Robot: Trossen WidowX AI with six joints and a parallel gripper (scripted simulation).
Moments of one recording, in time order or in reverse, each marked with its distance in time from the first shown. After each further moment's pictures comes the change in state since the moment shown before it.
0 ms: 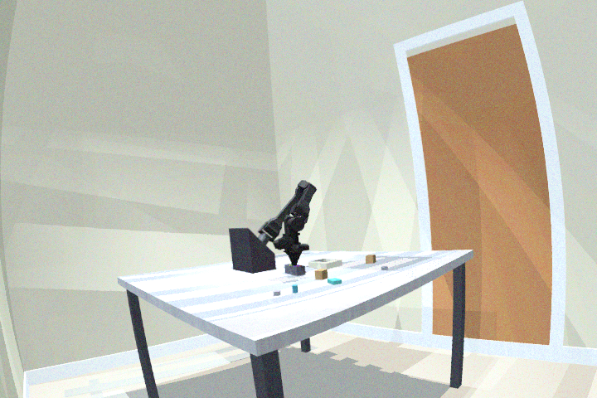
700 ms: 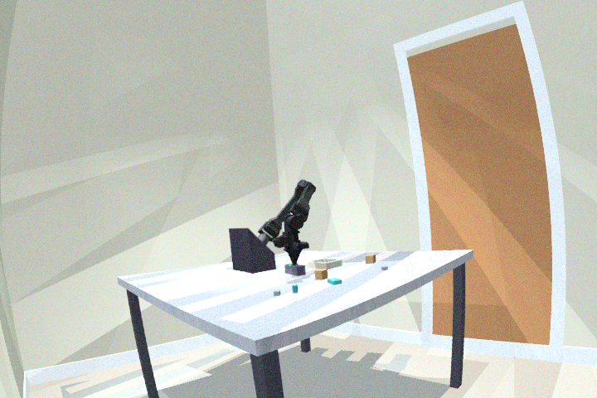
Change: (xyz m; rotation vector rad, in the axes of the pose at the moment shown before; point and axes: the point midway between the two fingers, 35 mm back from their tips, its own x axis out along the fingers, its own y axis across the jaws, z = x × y) arm -0.008 0.000 0.000 0.008 0.004 -0.002
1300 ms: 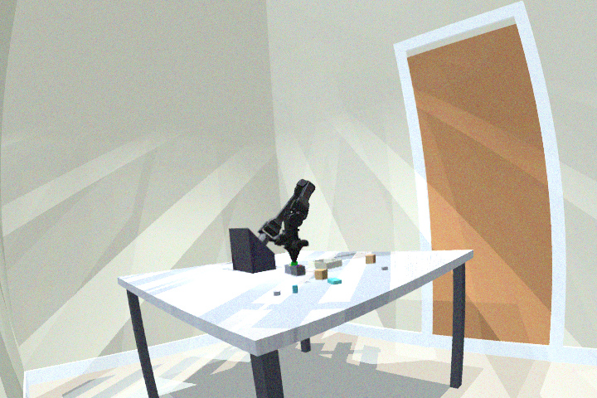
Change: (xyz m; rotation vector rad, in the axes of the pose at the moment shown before) arm -0.009 0.000 0.000 0.003 0.002 0.000
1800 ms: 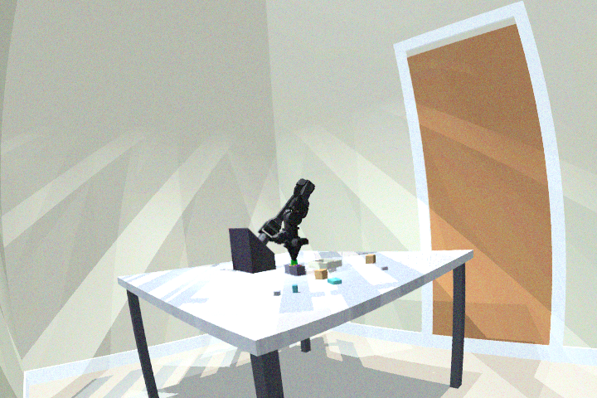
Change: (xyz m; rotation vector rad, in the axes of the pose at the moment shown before) arm -0.007 0.000 0.000 0.001 0.001 0.000
